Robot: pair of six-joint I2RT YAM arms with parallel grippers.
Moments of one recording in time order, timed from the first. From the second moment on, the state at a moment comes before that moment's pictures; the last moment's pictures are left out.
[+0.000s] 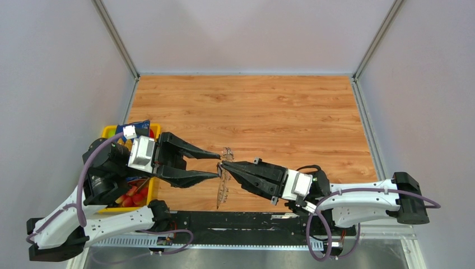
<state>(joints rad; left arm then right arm) -1.07 0.68 1.18 -0.16 0.54 -0.08 1.48 1.13 0.78 1.26 -0.09 -0.40</state>
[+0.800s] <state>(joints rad) -1.07 0.70 1.18 -0.16 0.53 -0.08 1.48 1.13 0.78 1.25 -0.11 -0.38</state>
